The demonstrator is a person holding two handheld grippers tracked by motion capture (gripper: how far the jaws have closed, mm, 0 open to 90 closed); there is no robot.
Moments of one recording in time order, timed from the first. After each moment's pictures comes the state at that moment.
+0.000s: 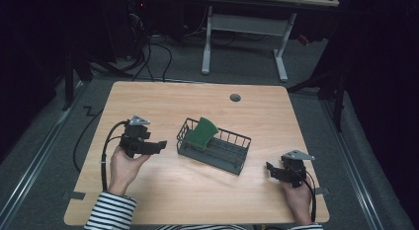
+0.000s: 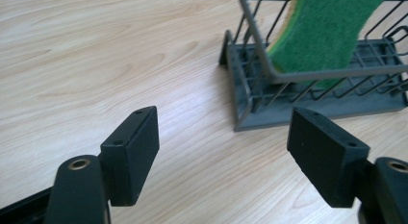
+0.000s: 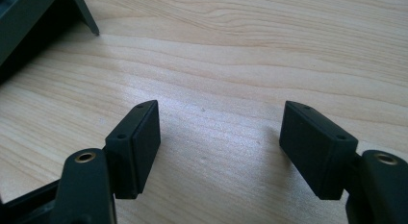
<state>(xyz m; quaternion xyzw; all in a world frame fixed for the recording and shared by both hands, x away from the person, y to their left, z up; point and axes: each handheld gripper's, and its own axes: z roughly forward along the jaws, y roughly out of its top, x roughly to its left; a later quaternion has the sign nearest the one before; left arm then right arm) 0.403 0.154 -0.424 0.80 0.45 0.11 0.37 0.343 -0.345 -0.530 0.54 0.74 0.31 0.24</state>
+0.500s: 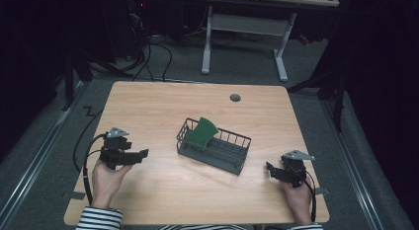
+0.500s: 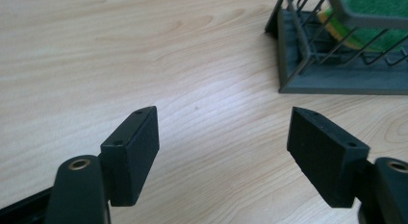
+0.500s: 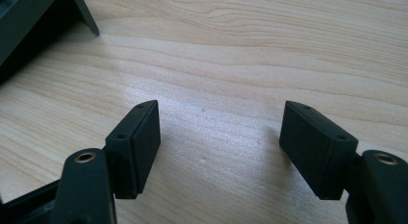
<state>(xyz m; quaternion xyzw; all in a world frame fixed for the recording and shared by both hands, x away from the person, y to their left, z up) 0.382 0.204 -0.450 0.78 0.50 0.12 0.36 0.343 -0.345 -0.530 0.54 0.74 0.31 0.24</state>
